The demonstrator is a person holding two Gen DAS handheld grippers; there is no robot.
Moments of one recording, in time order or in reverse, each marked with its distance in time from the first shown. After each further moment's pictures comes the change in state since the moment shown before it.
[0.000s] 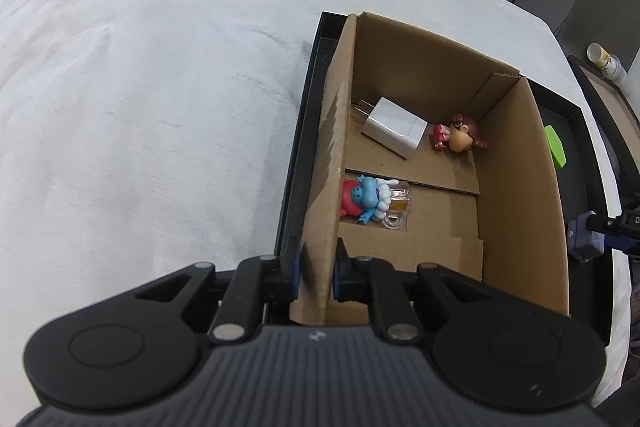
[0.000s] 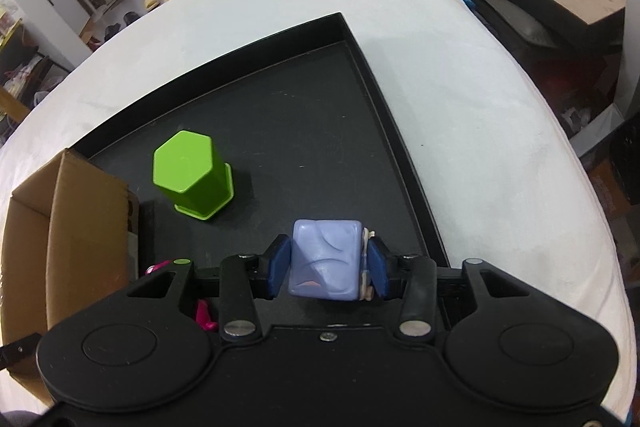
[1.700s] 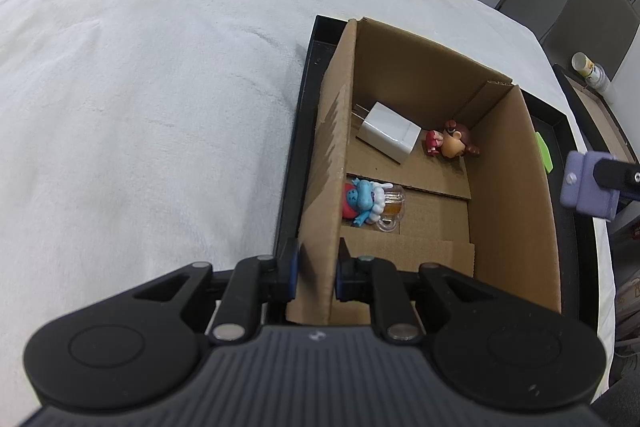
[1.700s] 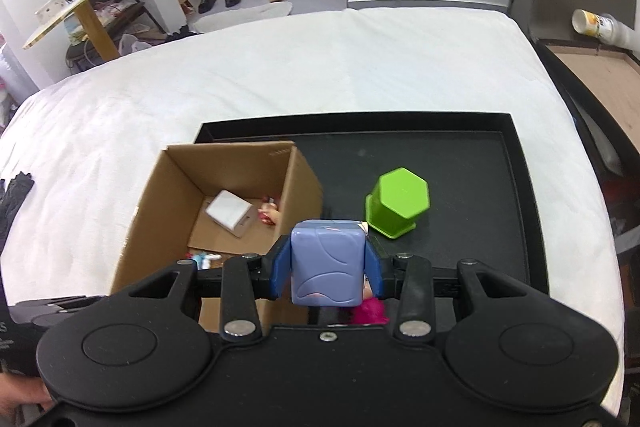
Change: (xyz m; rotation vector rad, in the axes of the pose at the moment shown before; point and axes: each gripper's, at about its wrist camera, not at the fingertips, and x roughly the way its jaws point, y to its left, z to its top) left arm 0.001 0.014 -0.001 -0.008 -0.009 -0.072; right arm -0.078 0.151 -0.010 -0.322 -0.069 0.087
